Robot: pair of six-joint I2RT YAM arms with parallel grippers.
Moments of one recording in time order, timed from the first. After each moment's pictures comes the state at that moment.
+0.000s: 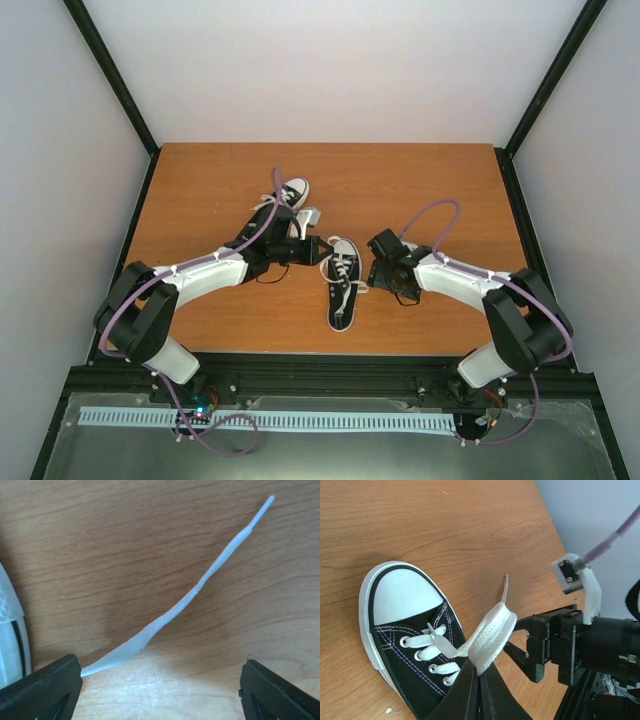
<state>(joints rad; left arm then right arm) -0.63 1.55 0.86 0.07 0.46 -0.59 0.60 1.49 0.79 -0.57 0.19 0.86</state>
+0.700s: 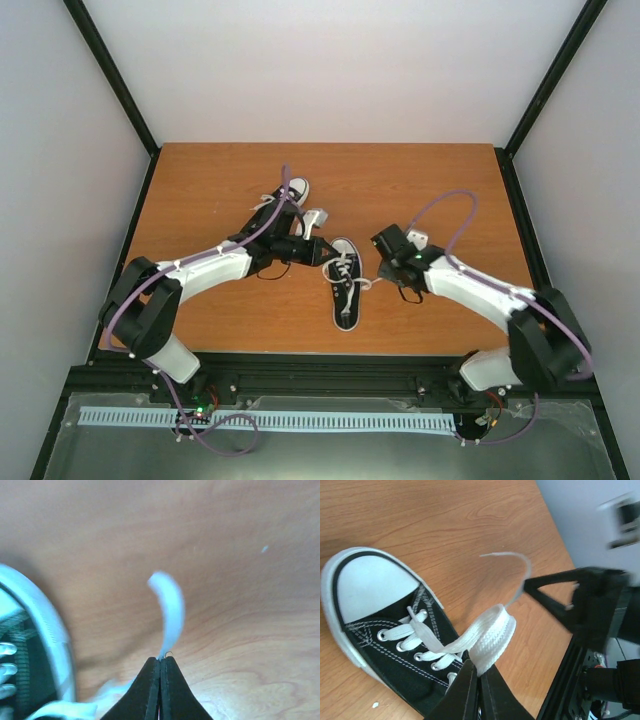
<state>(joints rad) -0.63 1.57 0.92 -0.03 0.55 -0.50 0.62 1.45 0.82 -0.59 0.33 0.91</state>
